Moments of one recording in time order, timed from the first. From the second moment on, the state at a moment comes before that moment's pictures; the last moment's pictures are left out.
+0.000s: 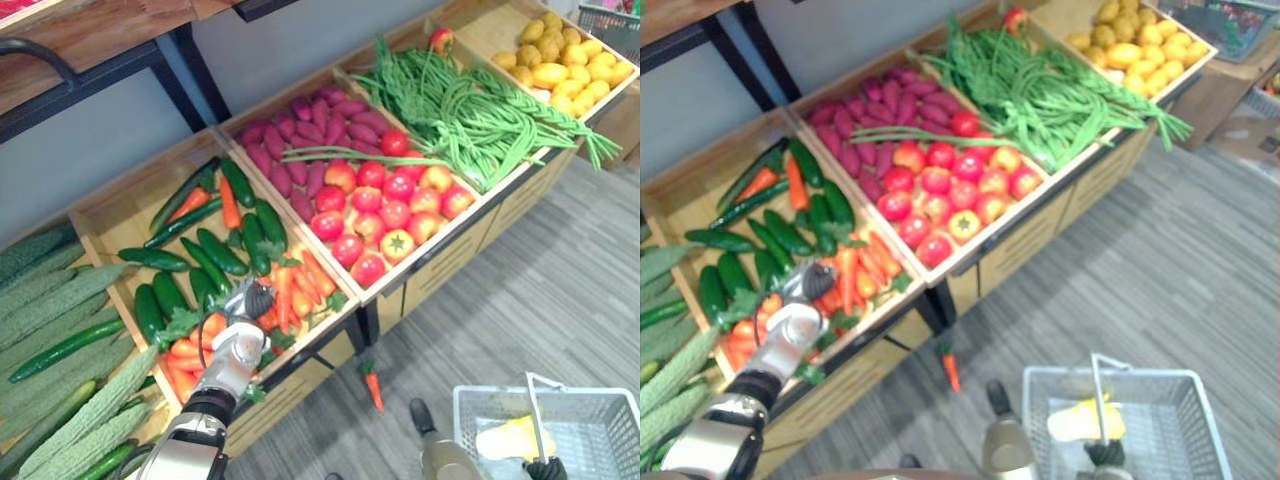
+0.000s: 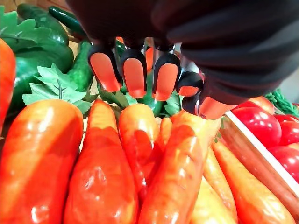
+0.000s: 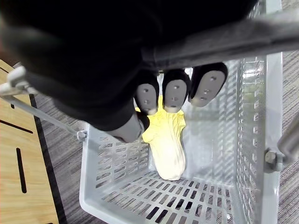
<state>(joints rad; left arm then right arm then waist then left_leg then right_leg) -0.39 0.35 -0.11 0.80 0.55 -0.10 0.39 0.10 -0.22 -0.34 1.08 -0.27 -0.13 -0.20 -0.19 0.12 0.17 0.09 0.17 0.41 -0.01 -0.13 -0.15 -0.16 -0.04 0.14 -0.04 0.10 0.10</state>
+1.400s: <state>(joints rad) -0.37 0.11 0.00 0.70 0.30 0.01 0.51 0.10 -0.18 -0.35 1.08 -0.27 -0.08 -0.21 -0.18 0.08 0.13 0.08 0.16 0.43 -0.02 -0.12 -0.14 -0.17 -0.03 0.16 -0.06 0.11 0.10</state>
